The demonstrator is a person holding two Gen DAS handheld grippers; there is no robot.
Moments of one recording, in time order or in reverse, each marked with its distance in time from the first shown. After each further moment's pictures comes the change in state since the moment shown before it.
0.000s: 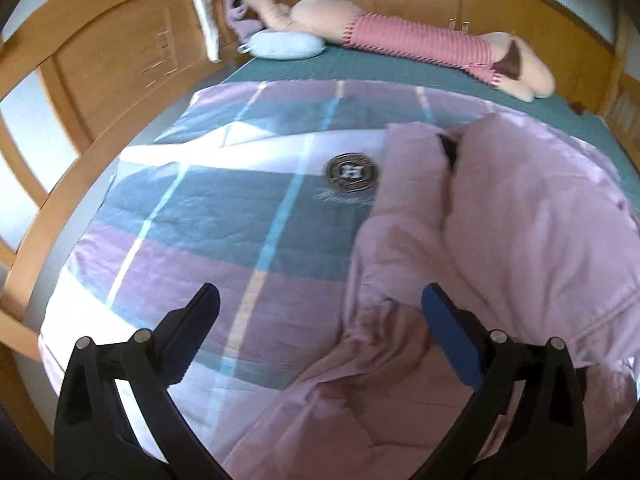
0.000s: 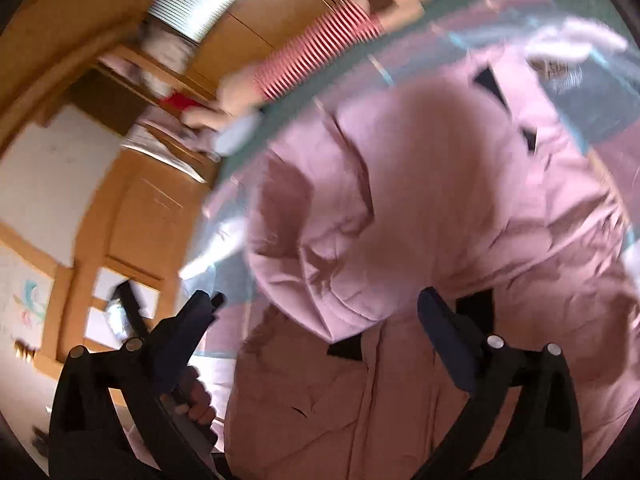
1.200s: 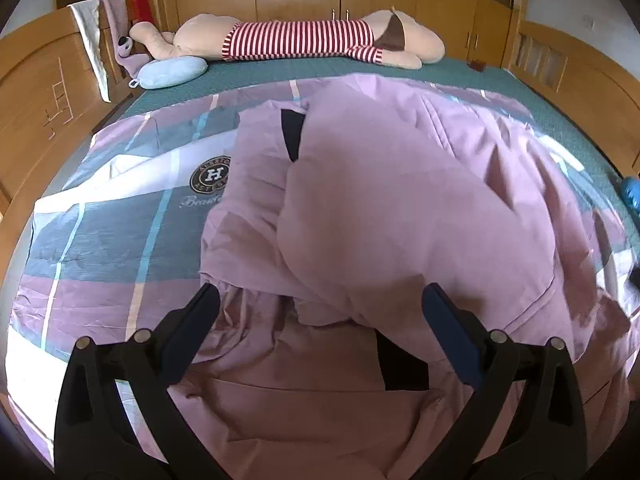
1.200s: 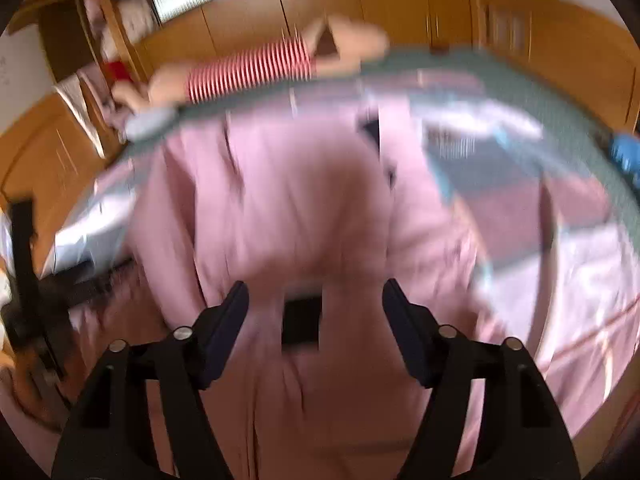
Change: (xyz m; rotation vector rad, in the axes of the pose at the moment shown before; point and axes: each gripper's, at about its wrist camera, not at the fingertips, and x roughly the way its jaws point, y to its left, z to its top) left arm 0.000 -0.089 -0.042 0.231 -0.040 -0.241; right arm -0.044 -0.026 -0.048 -0.353 -0.328 -0.369
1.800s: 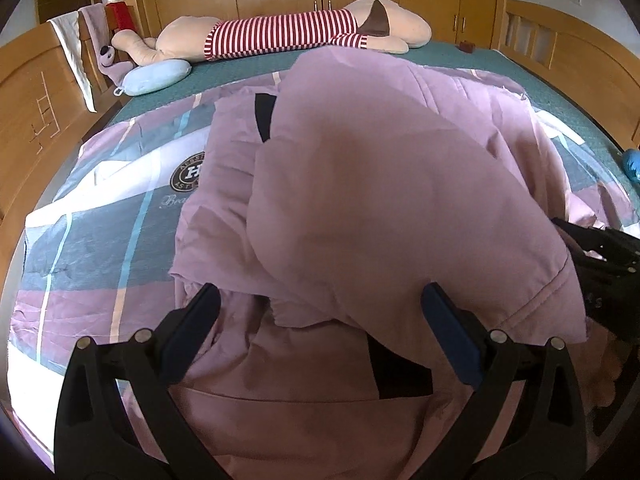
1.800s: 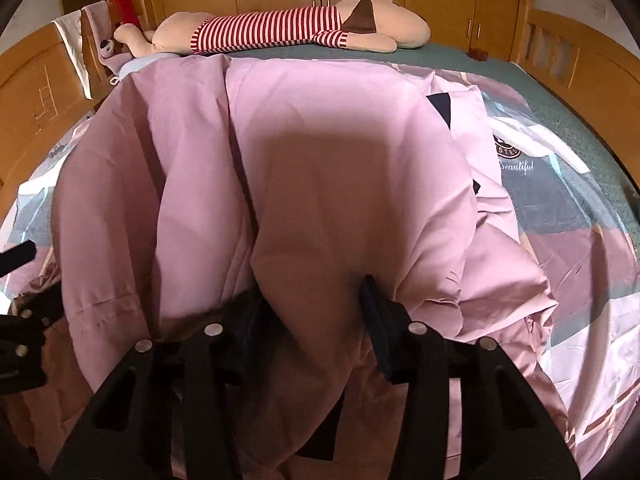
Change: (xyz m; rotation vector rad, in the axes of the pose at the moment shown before) left arm 0.026 -0.018 -0.009 0.066 0.014 -0.001; right arm 0.119 0.015 -0.007 -0.129 0.160 -0.026
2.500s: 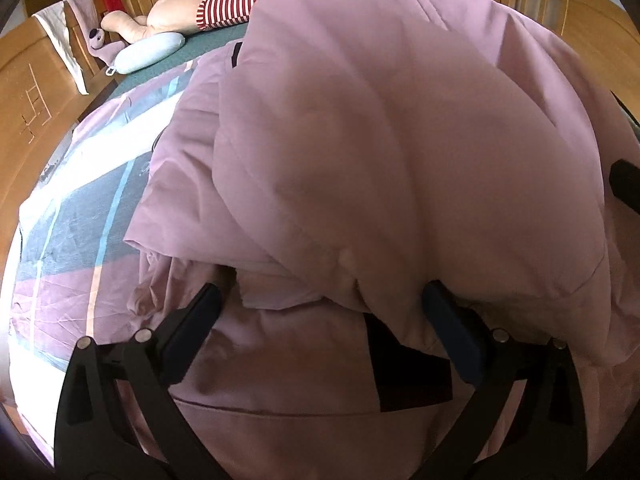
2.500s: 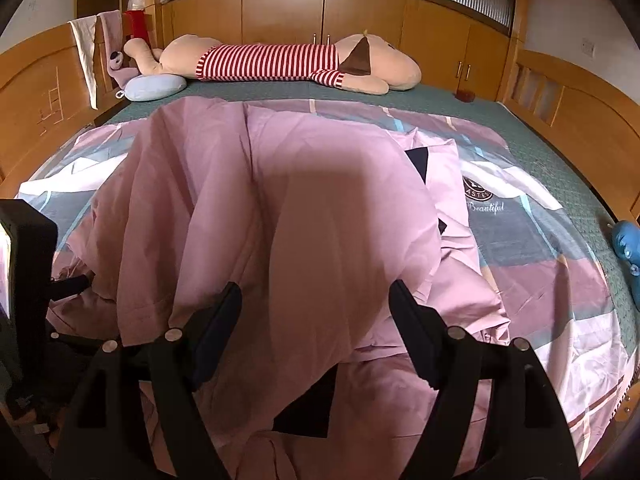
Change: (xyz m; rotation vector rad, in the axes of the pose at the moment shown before) left arm 0.047 -0.012 -0.013 0.027 0.116 0.046; right arm -0.042 0.021 -0.003 -0.081 -0.117 -0.090
